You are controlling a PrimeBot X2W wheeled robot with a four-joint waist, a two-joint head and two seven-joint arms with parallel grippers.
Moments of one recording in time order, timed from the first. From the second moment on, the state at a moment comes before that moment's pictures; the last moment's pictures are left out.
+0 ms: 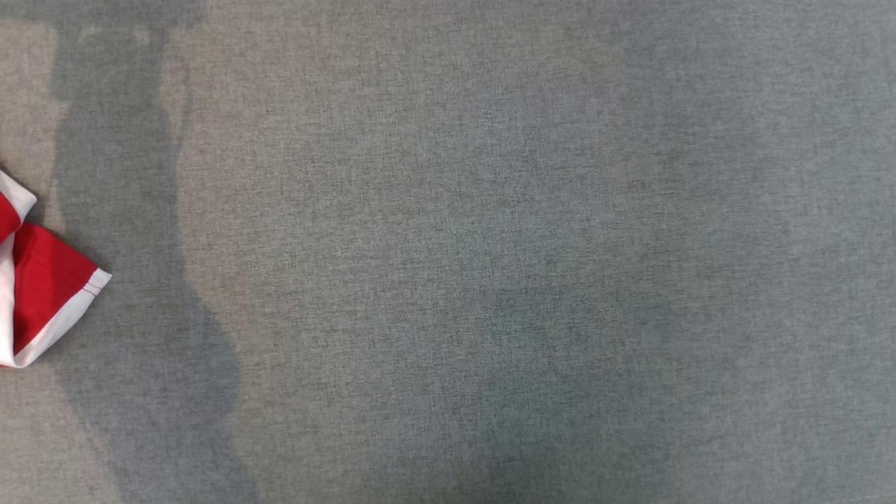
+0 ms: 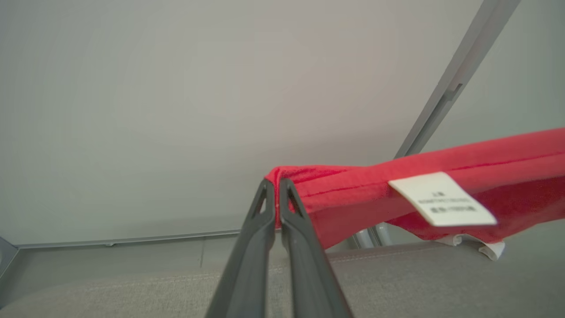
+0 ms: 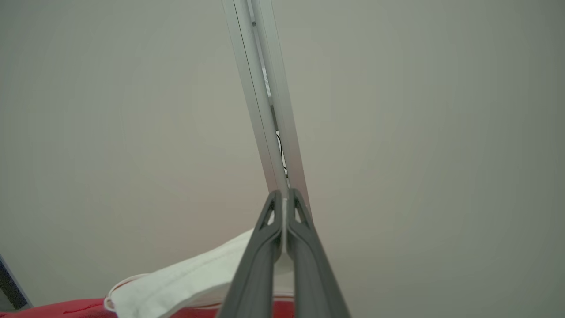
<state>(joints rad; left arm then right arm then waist) -1.54 0.30 -0.26 1.05 -0.49 -0.13 0.17 -1.62 -0.32 0.45 0.86 0.82 0.13 -0.19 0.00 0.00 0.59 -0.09</state>
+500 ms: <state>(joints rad) -1.13 0.34 -0.42 0.96 -0.75 -0.13 0.36 -1.19 -0.44 0.69 0.72 1.03 0.13 -0.01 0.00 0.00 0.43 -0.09</state>
